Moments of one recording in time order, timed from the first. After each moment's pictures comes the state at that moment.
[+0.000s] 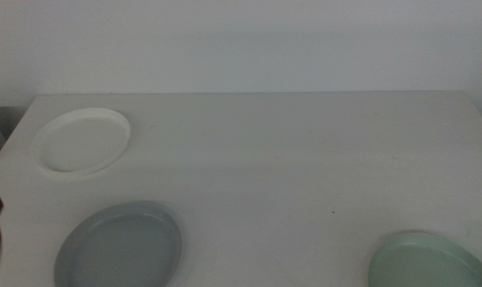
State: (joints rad) left arm -0.04 0.31 -0.34 0.05 0.35 -0.14; right arm -0.03 0.03 0.03 0.36 0.24 -0.41
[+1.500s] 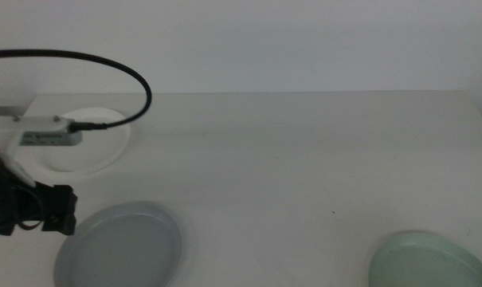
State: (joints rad) left arm -0.04 1.30 -0.86 -0.04 0.91 0.00; right arm -0.03 0.03 0.03 0.36 0.24 -0.41
